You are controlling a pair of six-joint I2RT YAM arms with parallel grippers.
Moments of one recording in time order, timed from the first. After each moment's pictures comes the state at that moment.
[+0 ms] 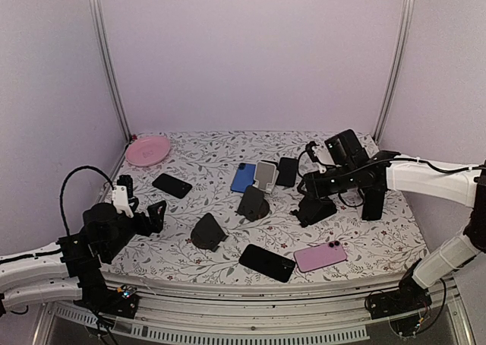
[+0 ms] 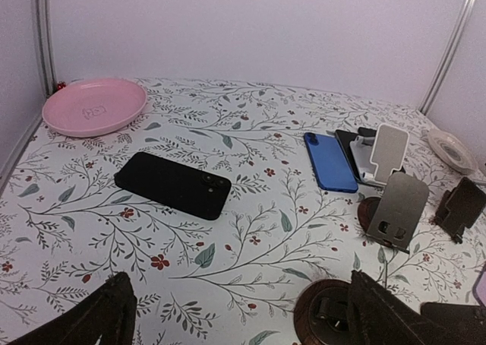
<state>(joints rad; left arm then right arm) -0.83 0.58 0.18 0.11 -0.56 -0.35 0.65 1.46 1.01 -0.37 -0.03 0.28</state>
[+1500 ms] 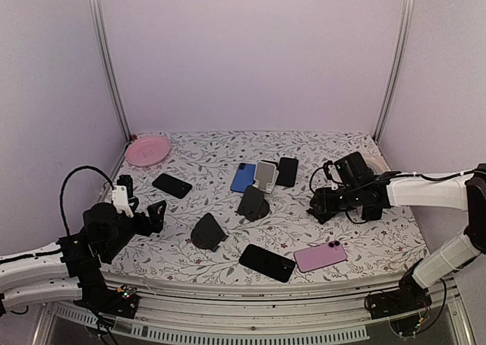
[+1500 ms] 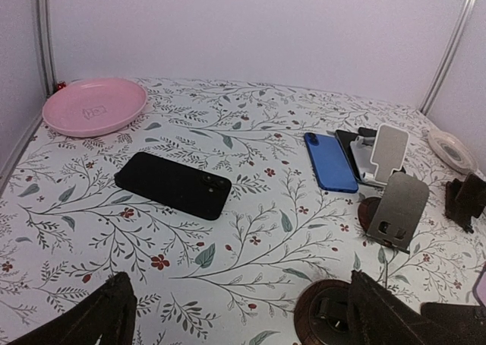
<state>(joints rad) -0.83 0.58 0.18 0.11 -0.56 -0.35 0.58 1.45 0.77 -0.21 0.03 0.42</state>
